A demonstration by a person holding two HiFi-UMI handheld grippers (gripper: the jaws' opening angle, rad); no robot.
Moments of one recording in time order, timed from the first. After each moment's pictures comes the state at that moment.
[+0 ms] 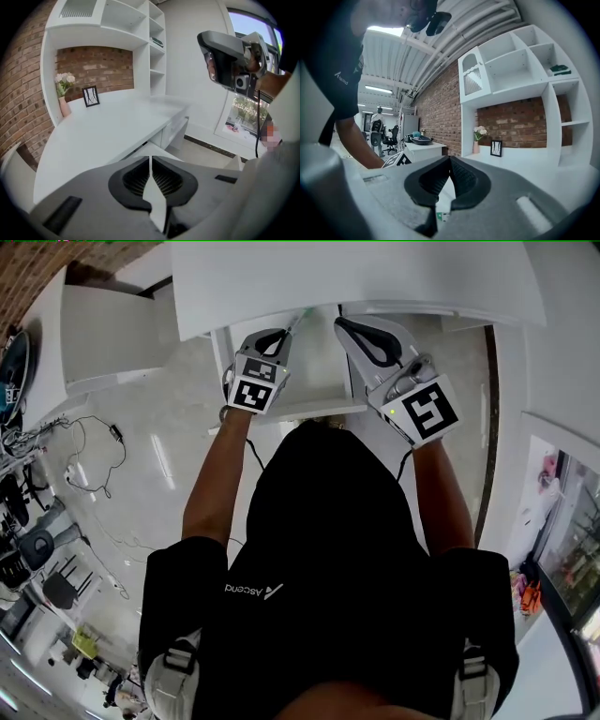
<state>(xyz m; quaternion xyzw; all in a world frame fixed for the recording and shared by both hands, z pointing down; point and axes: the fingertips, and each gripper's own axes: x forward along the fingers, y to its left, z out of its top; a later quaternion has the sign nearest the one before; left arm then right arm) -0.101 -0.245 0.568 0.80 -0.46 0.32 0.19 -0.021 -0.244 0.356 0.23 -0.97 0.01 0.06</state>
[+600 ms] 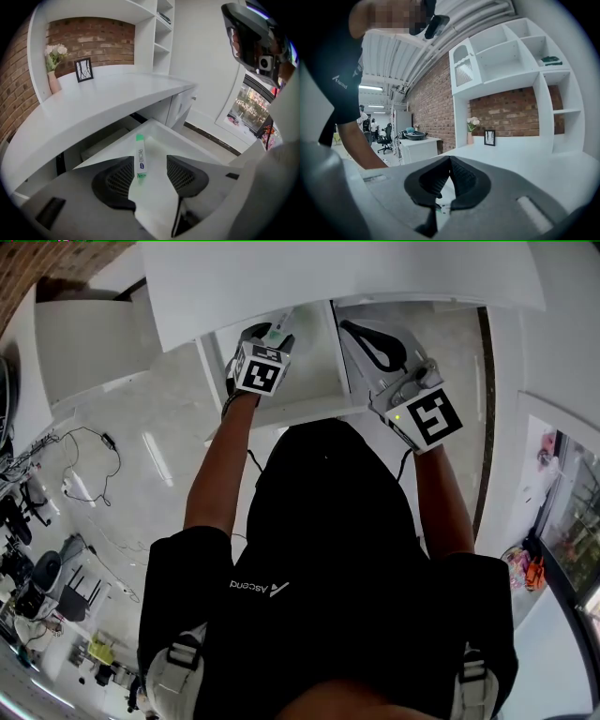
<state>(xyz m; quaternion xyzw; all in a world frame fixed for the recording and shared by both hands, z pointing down) -0.094 -0.265 0.658 0.78 -0.43 0.38 0.25 -0.003 -0.263 0.392 0.27 -0.96 0.05 0.09</state>
